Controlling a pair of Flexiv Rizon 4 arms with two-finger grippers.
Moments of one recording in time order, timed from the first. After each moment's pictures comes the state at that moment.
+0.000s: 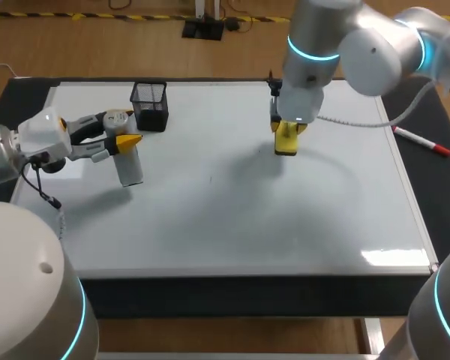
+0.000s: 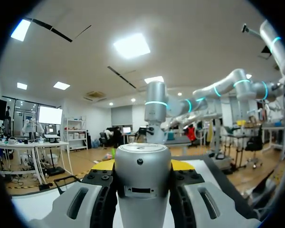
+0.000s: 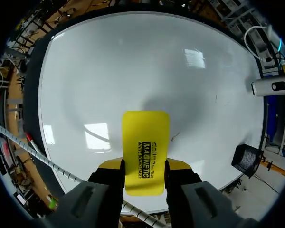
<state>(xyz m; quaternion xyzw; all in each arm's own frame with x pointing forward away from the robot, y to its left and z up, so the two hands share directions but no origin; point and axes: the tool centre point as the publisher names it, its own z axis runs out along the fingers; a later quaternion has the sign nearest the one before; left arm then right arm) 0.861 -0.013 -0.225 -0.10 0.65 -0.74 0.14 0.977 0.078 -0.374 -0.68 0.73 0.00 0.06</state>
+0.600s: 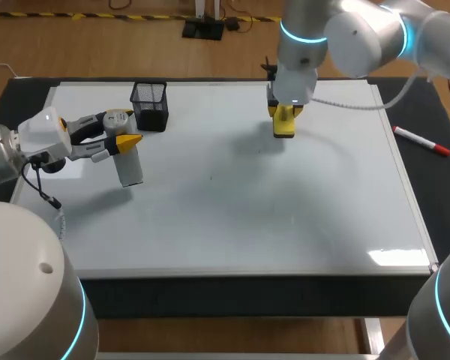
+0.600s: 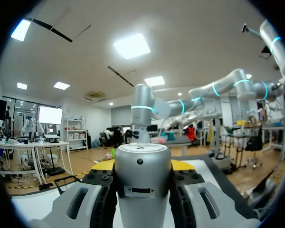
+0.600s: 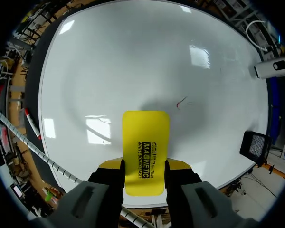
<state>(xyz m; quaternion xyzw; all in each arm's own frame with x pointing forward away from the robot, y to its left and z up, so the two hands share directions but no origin) 0.861 -0.013 -0.225 -0.10 0.65 -0.74 0.14 1.041 0.079 -0.387 -0.69 0.72 -0.02 0.04</state>
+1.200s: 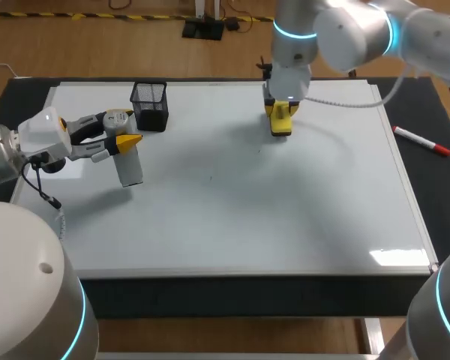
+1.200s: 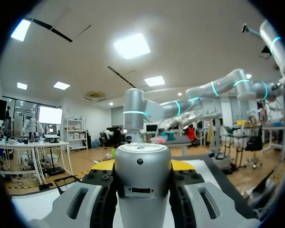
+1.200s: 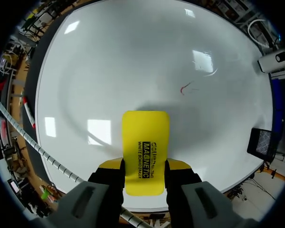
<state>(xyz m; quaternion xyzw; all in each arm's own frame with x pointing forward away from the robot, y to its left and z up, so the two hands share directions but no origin) 0.861 -0.013 -0.225 -0.10 0.65 -0.74 0.14 1.066 0.082 -0.407 -0.71 0.71 -0.01 0.02</state>
